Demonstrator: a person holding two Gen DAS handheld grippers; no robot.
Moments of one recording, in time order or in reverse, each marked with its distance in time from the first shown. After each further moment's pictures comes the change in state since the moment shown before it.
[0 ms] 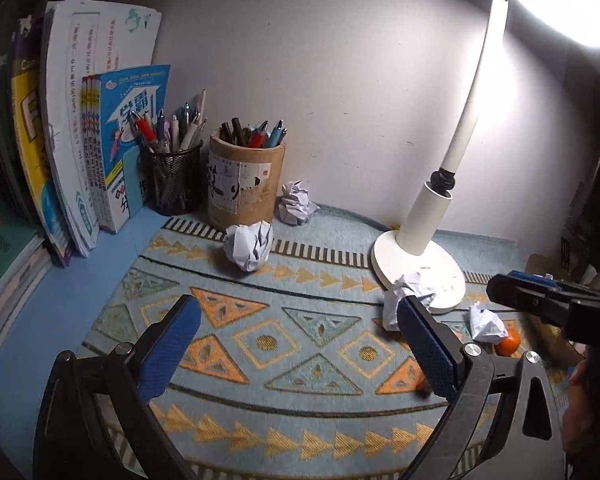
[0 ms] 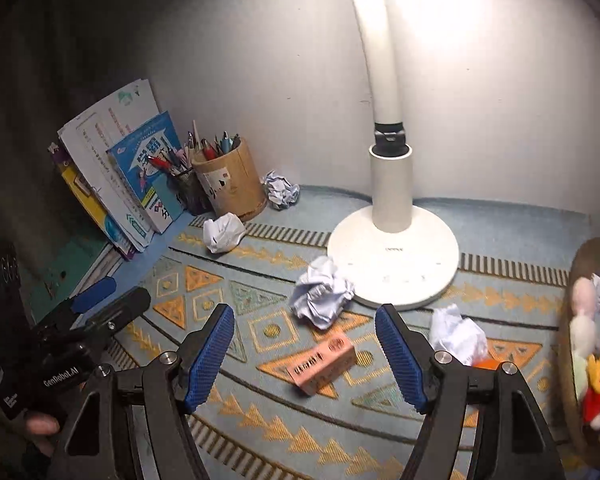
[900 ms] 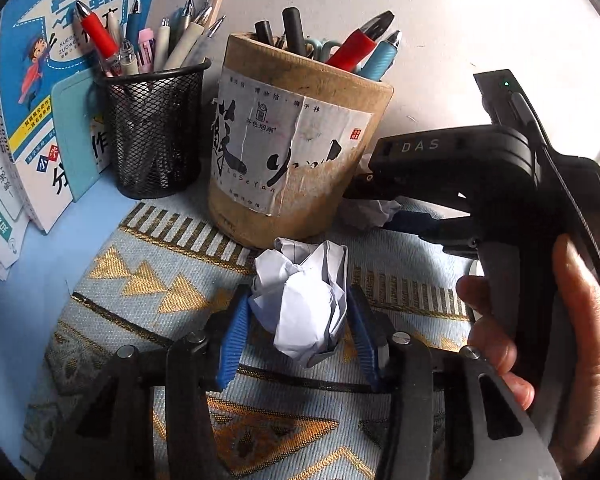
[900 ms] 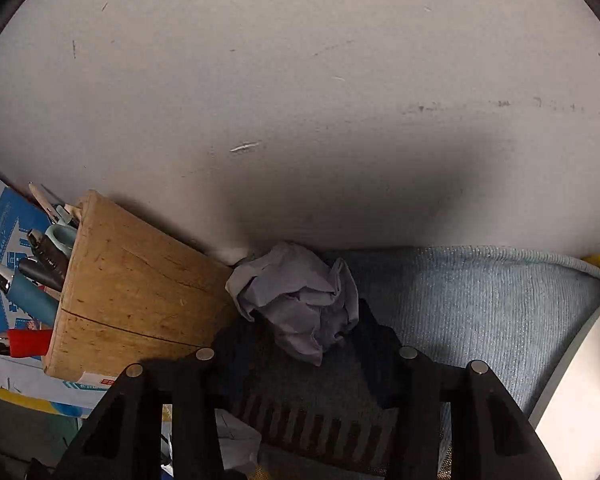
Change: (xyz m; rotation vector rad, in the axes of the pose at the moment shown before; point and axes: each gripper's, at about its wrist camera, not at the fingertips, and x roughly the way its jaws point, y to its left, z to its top) left arm 0.136 0.047 0.016 -0.115 0.137 -0.015; right arm 0.284 0.009 0.121 0.331 0.204 0.064
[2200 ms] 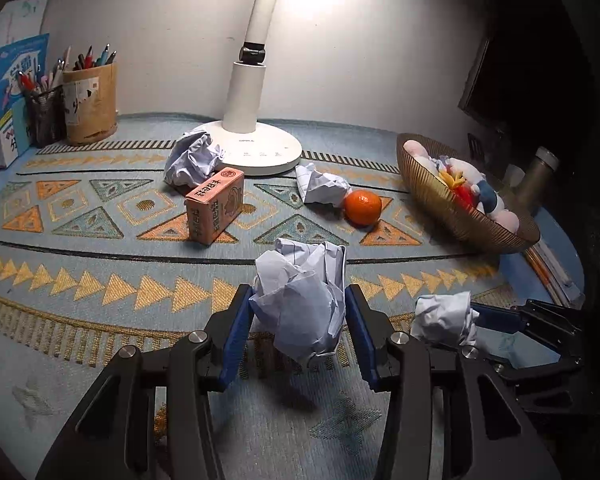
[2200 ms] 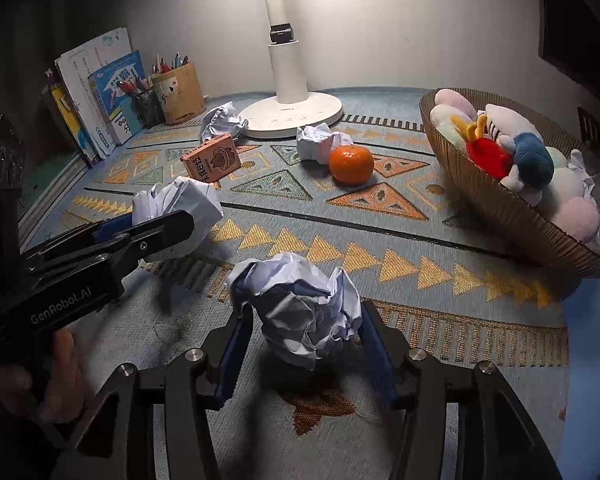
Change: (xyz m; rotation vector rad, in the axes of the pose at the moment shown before) left arm -0.139 -0.198 -0.198 0.246 0.014 -0.209; right arm -0.314 -0.189 -0.329 -0.322 -0.133 -0.216
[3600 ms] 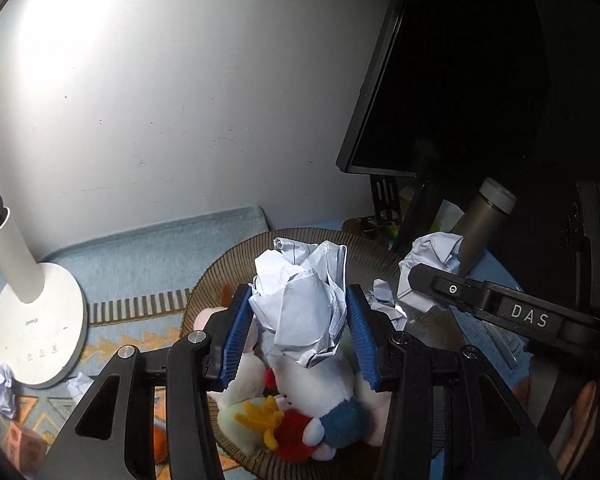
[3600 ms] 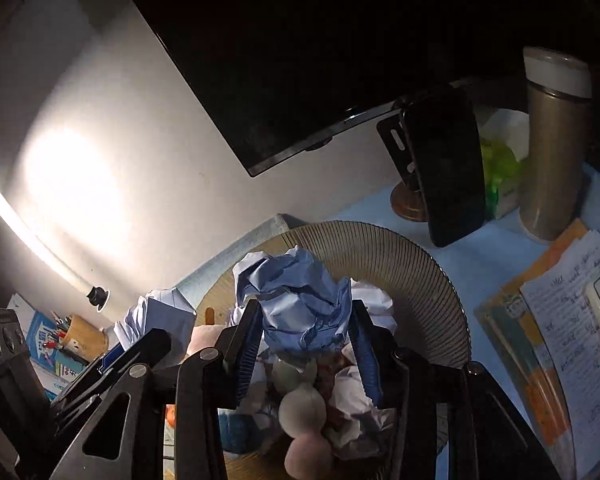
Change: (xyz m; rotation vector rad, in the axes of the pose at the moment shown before) left arm 0.126 -0.195 0.173 0.187 0.014 -0.258; right arm -0.071 -0.239 0.119 0.596 -0.246 -0.154
